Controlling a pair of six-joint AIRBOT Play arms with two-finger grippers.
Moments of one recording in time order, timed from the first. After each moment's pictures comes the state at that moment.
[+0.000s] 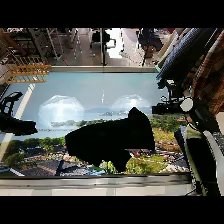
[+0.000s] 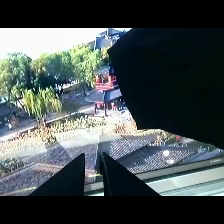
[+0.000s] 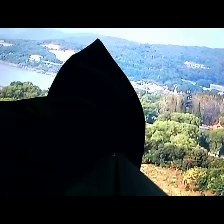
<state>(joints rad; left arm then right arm) 0.26 -1.13 1.24 1.27 -1.49 -1.26 -0.03 -1.33 1.25 -1.31 0.89 1.27</state>
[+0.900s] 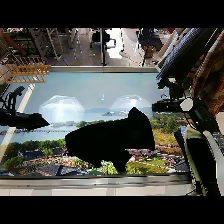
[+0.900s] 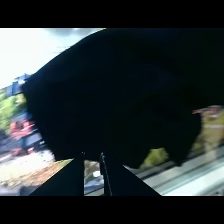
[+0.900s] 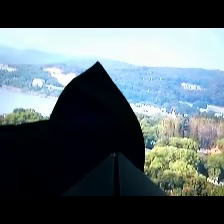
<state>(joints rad) 0.26 -1.16 1.24 0.93 -1.45 -1.28 -0.03 -1.33 1.25 -1.27 0.79 1.27</state>
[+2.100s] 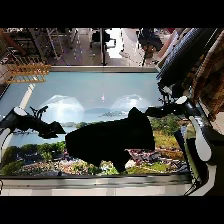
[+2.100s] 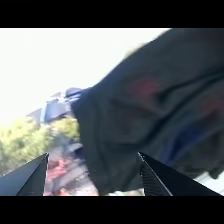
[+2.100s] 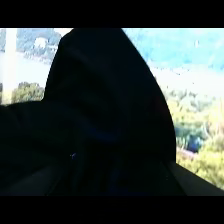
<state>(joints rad) 0.22 -1.66 1.24 0.97 -1.34 -1.23 -0.17 -1.86 1.58 -0.92 1.13 1.06</state>
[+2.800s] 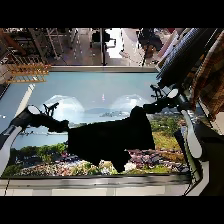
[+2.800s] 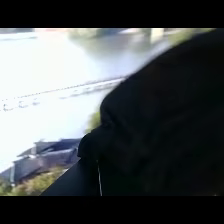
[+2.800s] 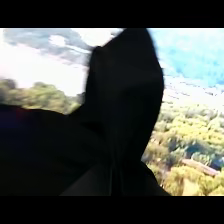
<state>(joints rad) 0.10 -1.64 1.27 0.94 -1.21 -1.21 -0.09 -1.89 1.78 -1.01 1.28 1.15</state>
